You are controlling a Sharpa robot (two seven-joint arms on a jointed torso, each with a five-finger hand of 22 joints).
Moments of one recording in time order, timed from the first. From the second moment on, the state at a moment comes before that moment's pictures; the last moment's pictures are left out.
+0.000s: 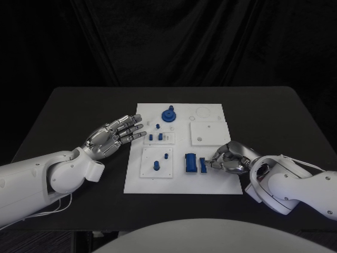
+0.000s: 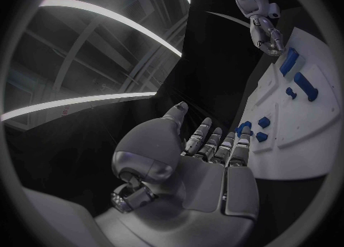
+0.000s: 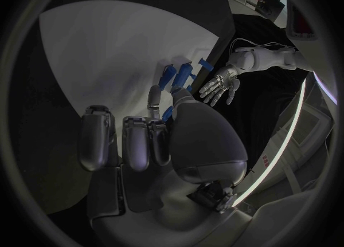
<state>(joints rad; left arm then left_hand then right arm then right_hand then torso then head) 1.05 -0.93 -0.21 1.45 0.09 0.35 0.55 1.08 0.29 -0.03 -0.06 0.37 0.35 0.15 0.11 0.05 0.05 0.18 0.29 0.04 0.04 0.24 0.13 0.02 0.11 0.12 0.28 0.07 0.21 1.02 -1.08 -0.23 1.90 -1.13 -0.59 -0.38 1.22 -0.03 -0.04 0.27 0.37 0.94 0.02 0.55 0.71 1.46 -0.04 1.57 1.31 1.47 -0.10 1.51 1.31 0.05 1.46 0.01 1.36 1.31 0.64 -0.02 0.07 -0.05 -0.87</state>
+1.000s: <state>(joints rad) 1.05 -0.93 -0.21 1.45 0.09 0.35 0.55 1.08 0.29 -0.03 -0.06 0.37 0.35 0.15 0.11 0.05 0.05 0.18 0.29 0.04 0.04 0.24 0.13 0.02 0.11 0.12 0.28 0.07 0.21 1.02 -1.10 -0.23 1.92 -1.13 -0.51 -0.39 1.23 -0.03 -0.07 0.28 0.31 0.93 0.01 0.65 0.81 1.46 -0.06 1.57 1.31 1.47 -0.11 1.51 1.31 0.05 1.46 0.00 1.35 1.31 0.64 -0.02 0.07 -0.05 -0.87</state>
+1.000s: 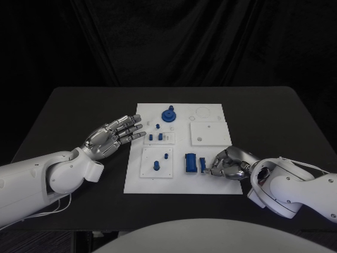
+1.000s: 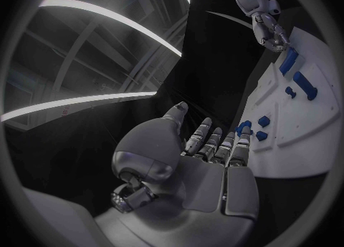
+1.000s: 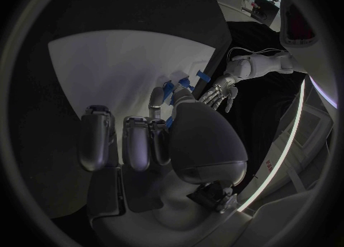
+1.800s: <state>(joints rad) 1.05 -0.93 -0.21 1.45 0.09 0.35 0.55 1.08 0.29 -0.02 -0.06 0.37 0.35 0.15 0.11 0.05 0.05 0.18 0.29 0.04 0.04 0.24 0.13 0.02 0.11 0.12 0.28 0.07 0.21 1.02 -1.06 -0.23 1.88 -1.13 -0.51 -0.39 1.33 -0.01 -0.06 0.25 0.30 0.92 -0.01 0.69 0.84 1.47 -0.07 1.57 1.31 1.47 -0.12 1.51 1.31 0.05 1.47 -0.01 1.35 1.31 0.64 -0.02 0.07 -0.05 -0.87</state>
